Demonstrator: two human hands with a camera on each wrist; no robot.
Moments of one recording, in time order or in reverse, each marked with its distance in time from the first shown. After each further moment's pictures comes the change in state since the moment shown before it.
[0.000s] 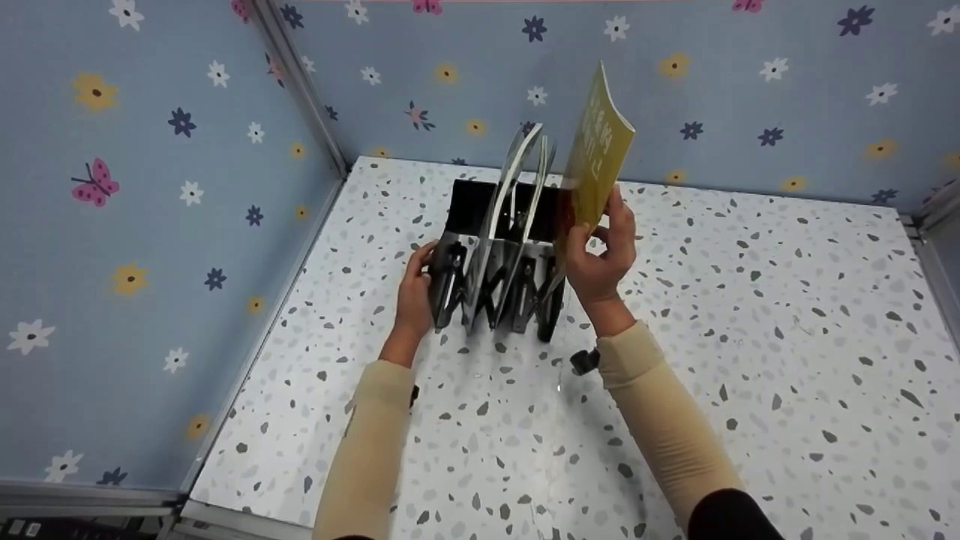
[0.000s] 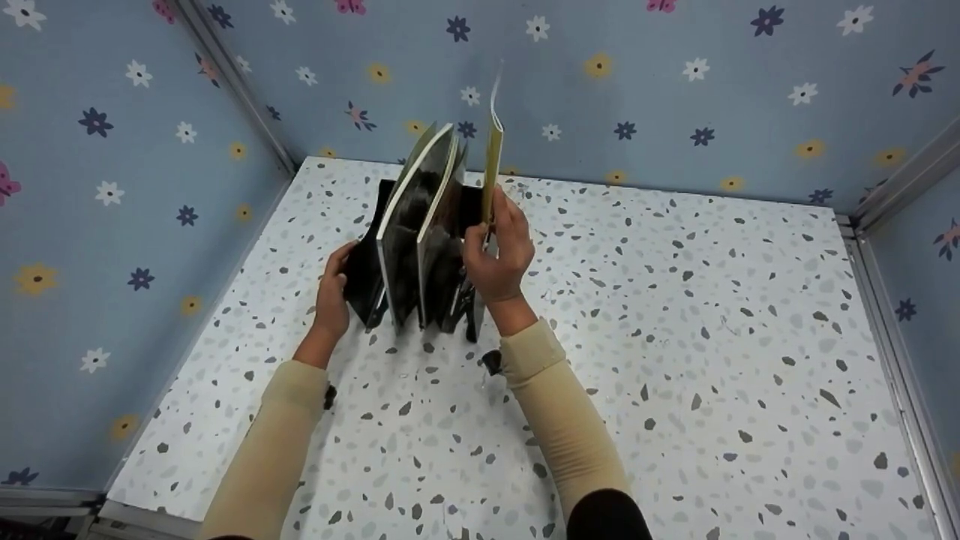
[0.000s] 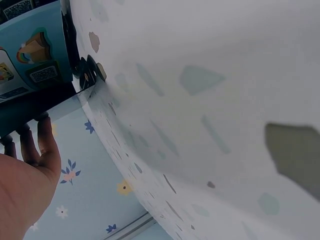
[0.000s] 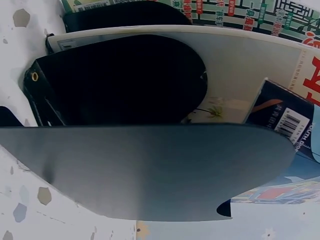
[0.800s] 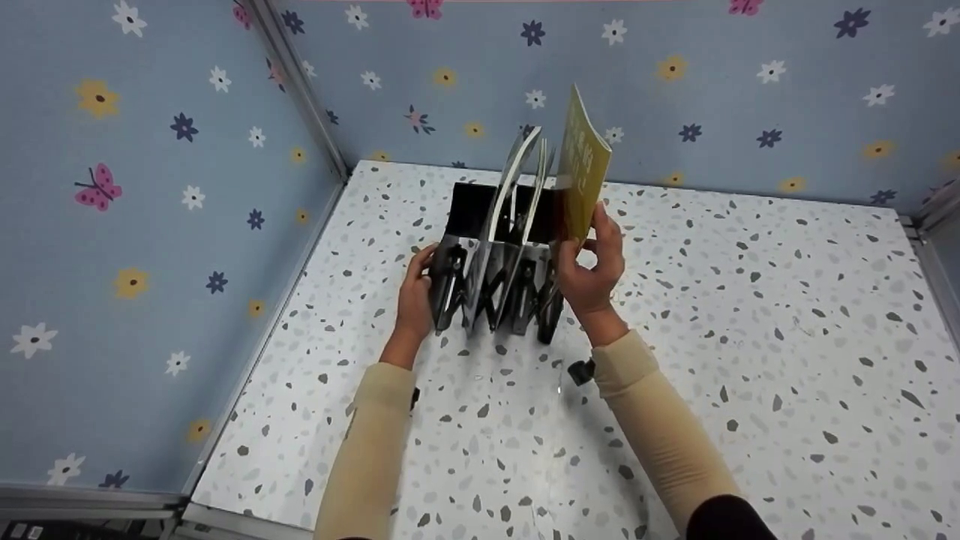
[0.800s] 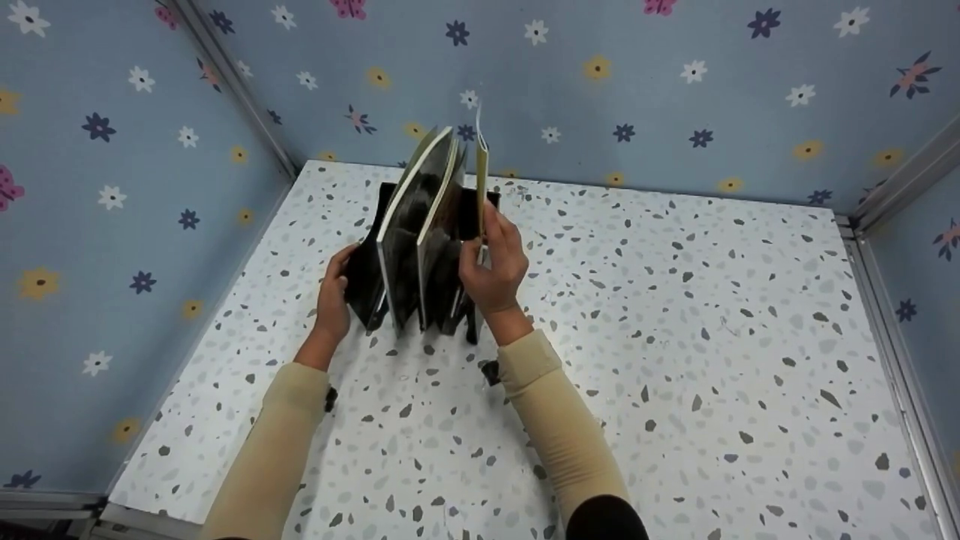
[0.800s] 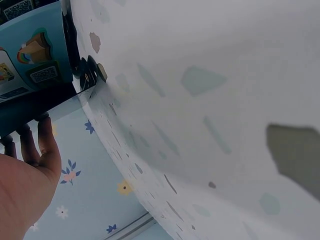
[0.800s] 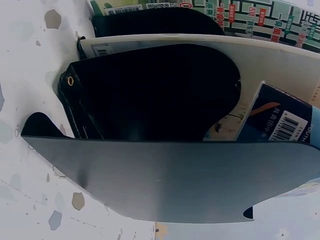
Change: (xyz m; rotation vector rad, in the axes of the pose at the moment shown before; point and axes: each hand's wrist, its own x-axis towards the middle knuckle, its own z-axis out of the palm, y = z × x) left_hand -0.005 0.002 -0.002 0.117 -0.050 0.090; right_hand -0.021 0.004 -0.004 -0.040 -0.045 -0.023
